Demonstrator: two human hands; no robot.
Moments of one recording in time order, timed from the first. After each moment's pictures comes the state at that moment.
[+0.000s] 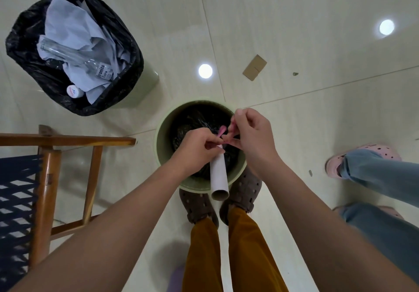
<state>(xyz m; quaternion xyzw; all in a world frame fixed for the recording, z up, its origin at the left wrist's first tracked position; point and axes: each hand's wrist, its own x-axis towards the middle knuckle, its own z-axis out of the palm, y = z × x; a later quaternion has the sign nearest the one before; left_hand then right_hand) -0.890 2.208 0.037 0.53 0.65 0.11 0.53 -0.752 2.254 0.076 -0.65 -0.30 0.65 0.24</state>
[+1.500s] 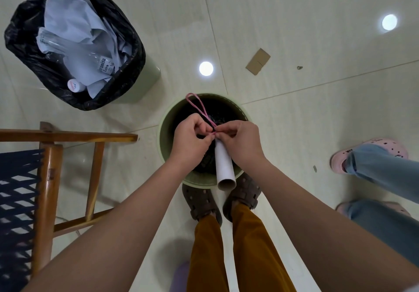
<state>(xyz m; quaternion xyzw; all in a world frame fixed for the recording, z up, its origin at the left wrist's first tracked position) -0.895 2.198 0.040 0.36 0.75 0.25 0.50 -0.762 2.227 0.028 -0.65 -0.51 0.55 0.11</state>
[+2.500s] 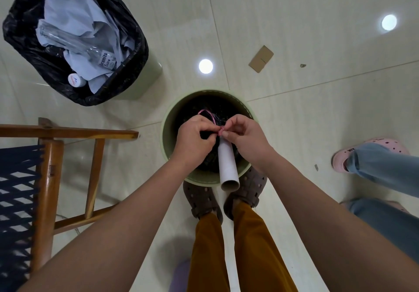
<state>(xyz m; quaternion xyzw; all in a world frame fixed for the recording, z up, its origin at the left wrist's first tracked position) -0.899 2.195 0.035 0.46 0.73 0.21 0.47 -0.754 2.228 0.033 -0.59 -0.40 0.69 0.14</state>
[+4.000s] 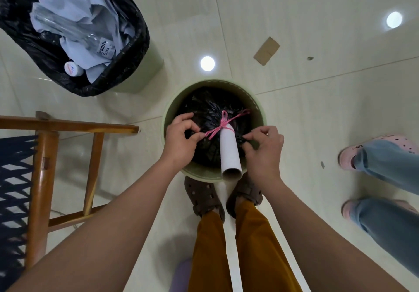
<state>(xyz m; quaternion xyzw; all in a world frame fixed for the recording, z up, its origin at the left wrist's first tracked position) -0.926 2.163 -0.001 0.34 0.77 0.18 0.50 -0.739 2.172 -0.001 -0.75 -0.52 0.40 0.09</state>
